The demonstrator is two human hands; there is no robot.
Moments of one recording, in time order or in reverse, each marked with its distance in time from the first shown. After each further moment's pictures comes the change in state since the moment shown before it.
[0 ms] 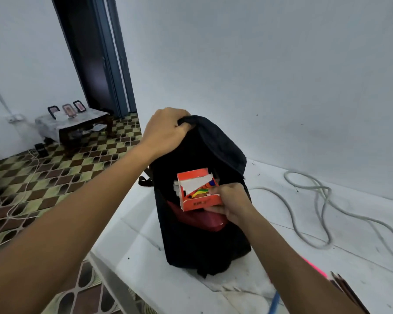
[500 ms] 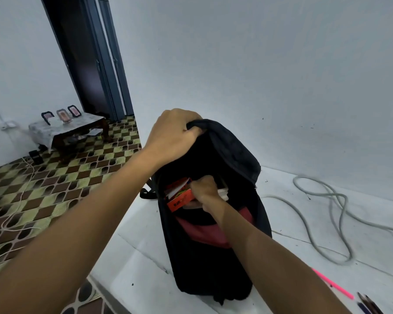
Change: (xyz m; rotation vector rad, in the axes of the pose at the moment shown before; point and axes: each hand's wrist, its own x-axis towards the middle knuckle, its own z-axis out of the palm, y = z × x) left_hand 0.020 -0.003 -0.003 -0.090 -0.033 0.060; right_hand 0.089 -0.003 0.079 -0.219 0.082 -0.023
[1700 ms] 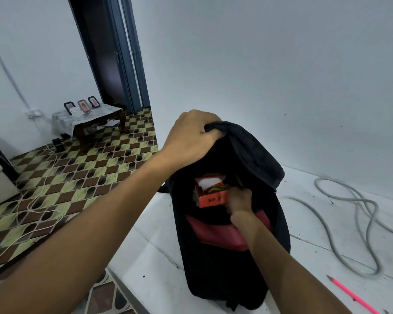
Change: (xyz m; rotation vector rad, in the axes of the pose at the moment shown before) left_hand -0.011 0.003 0.006 -0.050 -0.021 -0.081; right_hand 0.038 0.053 -0.024 0.190 0.356 0.059
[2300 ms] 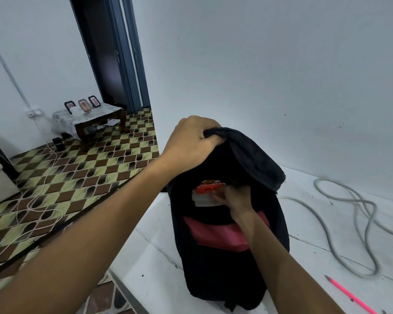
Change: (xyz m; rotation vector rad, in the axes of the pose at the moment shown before) left_hand -0.009 0.001 0.003 -0.051 -0.027 -0.065; right_hand -0.021 -0.021 -0.012 0.108 -0.216 -0.042
